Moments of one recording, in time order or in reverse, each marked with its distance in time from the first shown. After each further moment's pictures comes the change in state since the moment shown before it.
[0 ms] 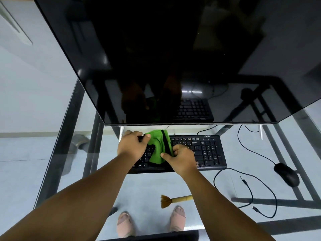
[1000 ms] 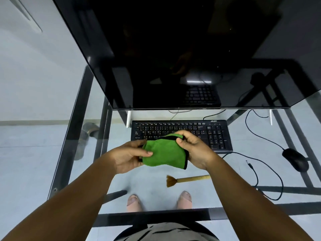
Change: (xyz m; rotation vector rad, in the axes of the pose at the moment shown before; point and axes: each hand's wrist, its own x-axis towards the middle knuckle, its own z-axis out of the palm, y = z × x) left_hand -0.073 -0.026 -0.037 -1.166 -0.821 -0.366; right_hand -0.023 0.019 -0.029 0.928 -0.542 0.067
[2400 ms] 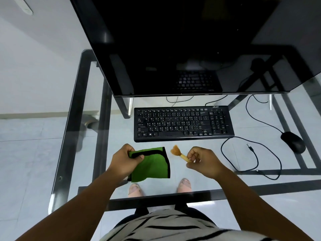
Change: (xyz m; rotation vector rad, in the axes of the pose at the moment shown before) left_hand -0.018 -0.078 -0.038 0.778 0.676 0.131; right_hand -0.054 0.070 -0.016 -0.893 0.207 0.037
